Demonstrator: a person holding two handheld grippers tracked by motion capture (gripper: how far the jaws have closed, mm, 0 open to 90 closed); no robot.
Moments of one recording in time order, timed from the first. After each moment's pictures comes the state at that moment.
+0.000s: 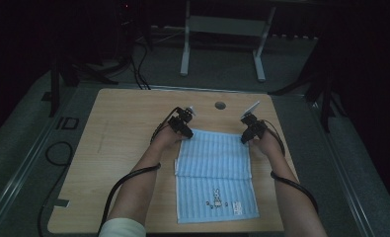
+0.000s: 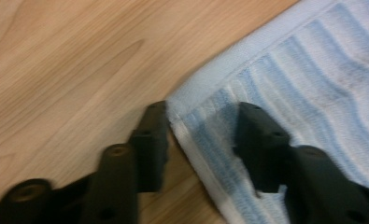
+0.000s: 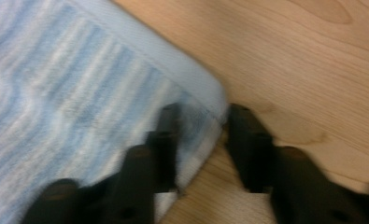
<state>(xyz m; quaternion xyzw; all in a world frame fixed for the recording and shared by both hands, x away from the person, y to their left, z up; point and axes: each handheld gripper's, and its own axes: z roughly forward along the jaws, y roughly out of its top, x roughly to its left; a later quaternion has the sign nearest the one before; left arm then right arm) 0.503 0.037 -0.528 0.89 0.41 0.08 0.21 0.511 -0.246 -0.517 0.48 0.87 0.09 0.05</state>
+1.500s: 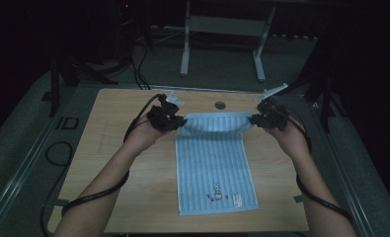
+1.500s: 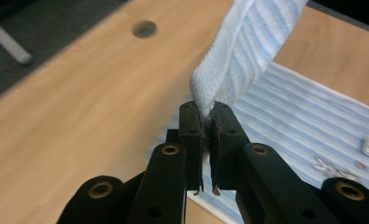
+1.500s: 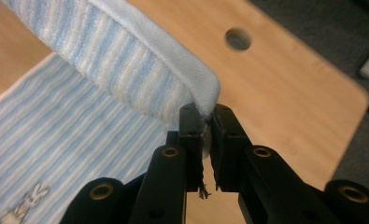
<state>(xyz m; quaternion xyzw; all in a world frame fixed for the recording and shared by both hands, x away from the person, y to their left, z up) 0.387 0.084 -0.385 0.87 0.31 0.14 0.35 0.417 -0.244 -0.365 0.35 0.88 0.25 0.18</state>
